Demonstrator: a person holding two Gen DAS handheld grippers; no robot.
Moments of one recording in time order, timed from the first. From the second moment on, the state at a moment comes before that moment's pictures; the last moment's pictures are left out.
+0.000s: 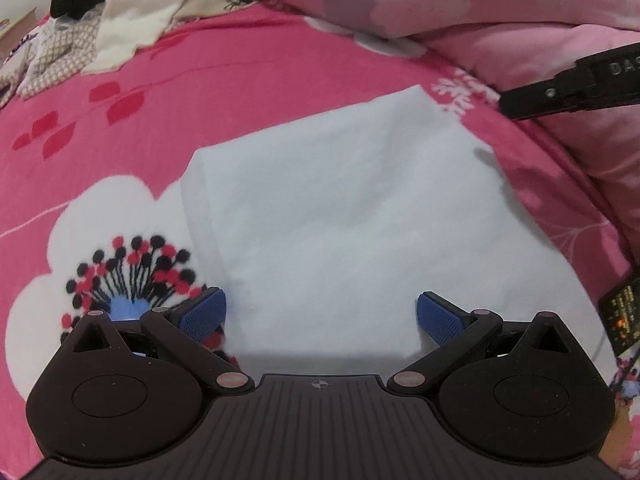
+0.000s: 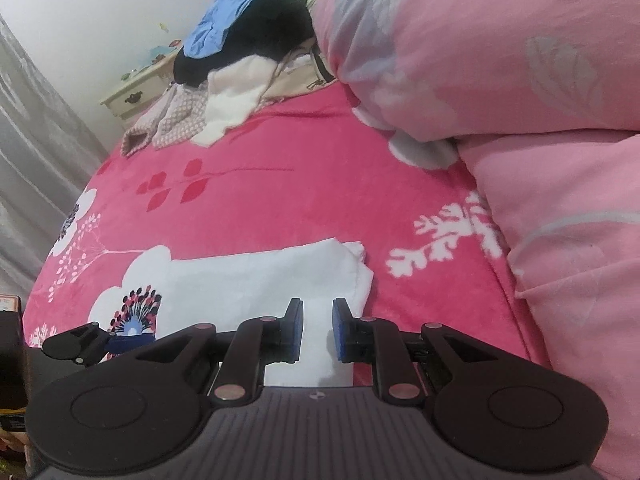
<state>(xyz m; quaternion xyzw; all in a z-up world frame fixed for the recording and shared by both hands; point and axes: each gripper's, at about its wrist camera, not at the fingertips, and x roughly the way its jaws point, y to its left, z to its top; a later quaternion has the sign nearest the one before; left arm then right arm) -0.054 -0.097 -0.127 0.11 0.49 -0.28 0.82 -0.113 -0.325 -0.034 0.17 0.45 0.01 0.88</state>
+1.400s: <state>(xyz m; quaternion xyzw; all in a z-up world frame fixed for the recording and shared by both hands) -0.060 -0.100 -0.116 0.09 0.49 -0.29 0.82 -0.115 -0.308 -0.034 0.16 0.47 0.03 0.87</state>
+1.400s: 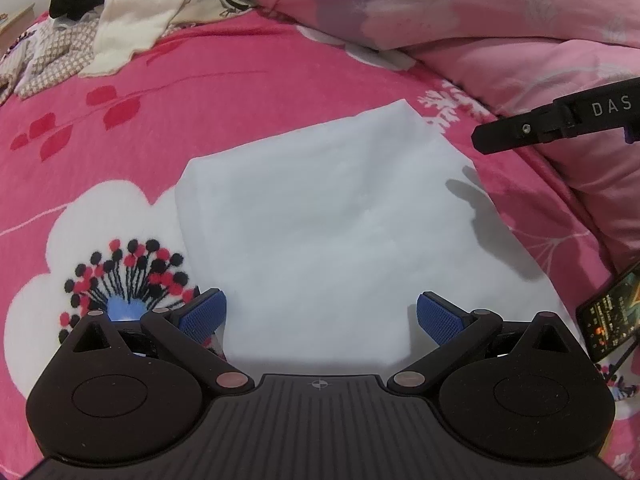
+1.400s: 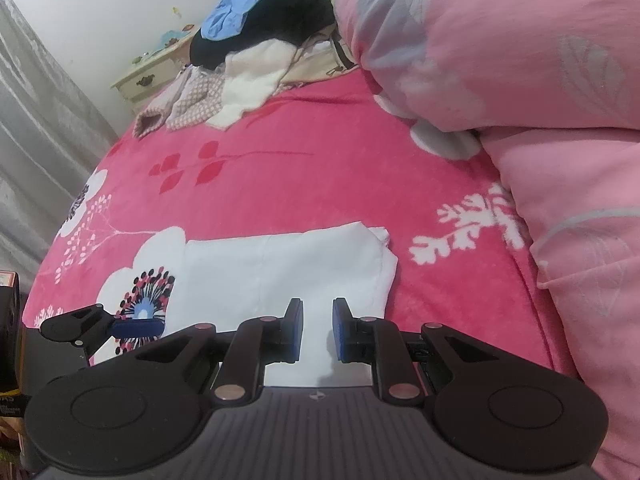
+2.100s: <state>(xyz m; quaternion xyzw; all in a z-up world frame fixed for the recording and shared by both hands) -0.060 -0.099 -0.119 0.09 0.49 -0.29 0.82 -0.116 -0.304 -0.040 0.16 0.47 0.04 0.87</state>
